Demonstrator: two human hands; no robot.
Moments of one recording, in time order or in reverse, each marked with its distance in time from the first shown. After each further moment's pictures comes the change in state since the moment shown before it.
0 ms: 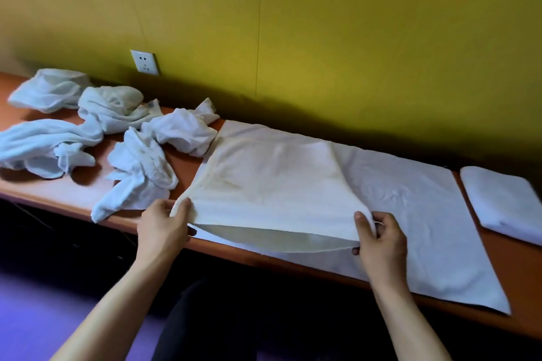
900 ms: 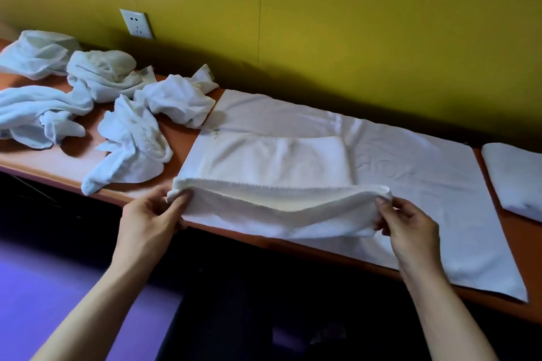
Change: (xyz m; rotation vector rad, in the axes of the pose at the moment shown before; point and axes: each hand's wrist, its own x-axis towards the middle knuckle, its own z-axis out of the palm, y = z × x) left_hand -0.026 -0.025 -0.008 -0.091 -0.117 0.207; right_hand 0.026 0.039 -0.022 0.201 -0.079 0.090
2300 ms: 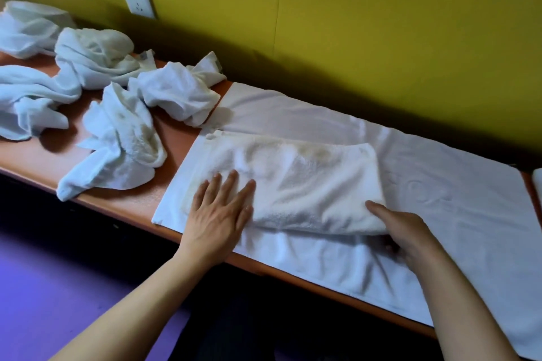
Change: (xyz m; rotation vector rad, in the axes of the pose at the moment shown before) left_hand 0.070 -0.068 0.116 0.968 -0.299 0.384; right_hand 0.093 0.017 0.057 -0.312 -0.222 0.482
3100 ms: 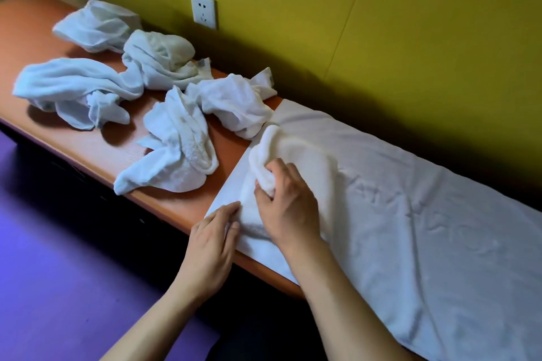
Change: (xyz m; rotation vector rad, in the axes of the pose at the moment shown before) left_hand -0.046 -0.065 -0.017 -0.608 0.193 -0.235; right_hand -0.101 -0.088 0.233 -0.558 -0.008 -1.075
